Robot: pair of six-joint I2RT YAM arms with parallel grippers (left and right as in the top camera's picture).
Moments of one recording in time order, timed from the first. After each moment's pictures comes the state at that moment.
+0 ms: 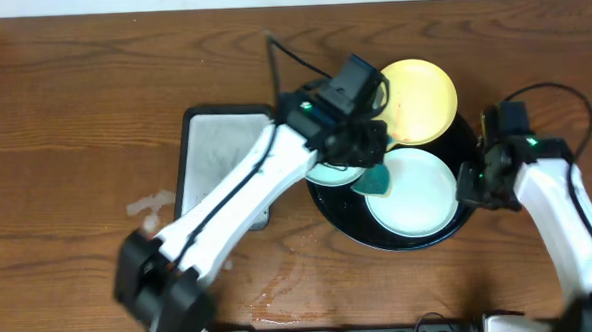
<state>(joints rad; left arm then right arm) -0.71 1.79 1.68 -0.98 0.32 -0.56 -0.01 1.40 0.98 -1.01 0.09 0.32</state>
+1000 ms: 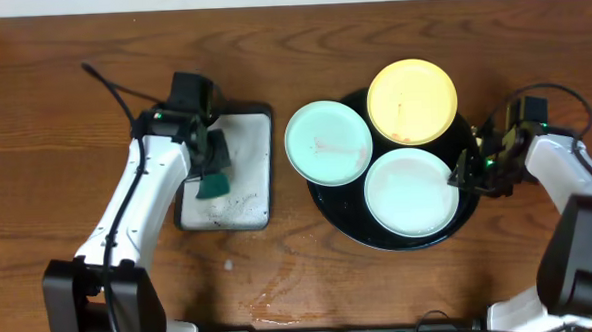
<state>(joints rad) -0.14 1.60 1.20 -0.93 -0.08 -0.36 -0.20 1.74 1.00 -0.78 -0.31 0.06</state>
